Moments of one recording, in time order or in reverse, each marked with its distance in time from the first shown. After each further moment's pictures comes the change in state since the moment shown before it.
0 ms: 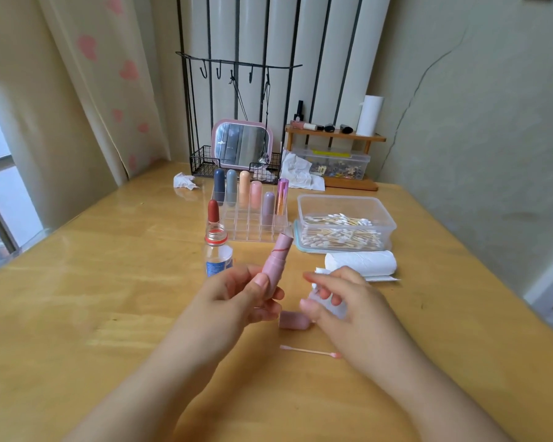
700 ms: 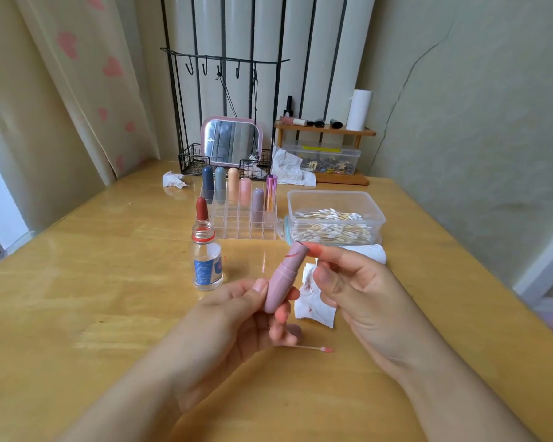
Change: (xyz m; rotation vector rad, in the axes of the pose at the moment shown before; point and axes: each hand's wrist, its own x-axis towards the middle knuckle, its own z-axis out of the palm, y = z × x) left_hand -0.008 0.000 0.011 -0.372 -0.263 -0.180; right_hand -0.003 -0.016 -0.025 0.899 -0.101 0.033
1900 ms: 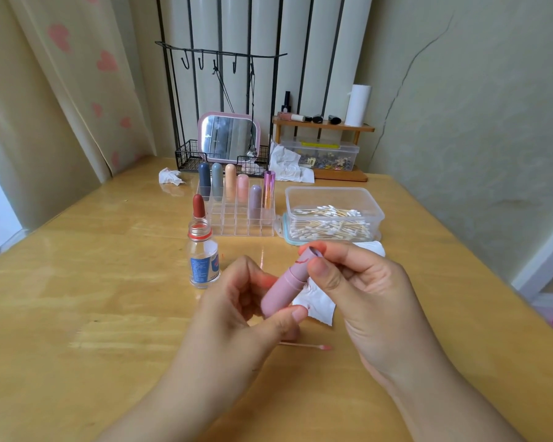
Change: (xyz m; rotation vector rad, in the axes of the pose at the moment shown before) left_hand -0.007 -0.006 0.018 0.477 0.207 0.459; right_hand -0.012 -0.015 0.023 0.008 0.170 -0.123
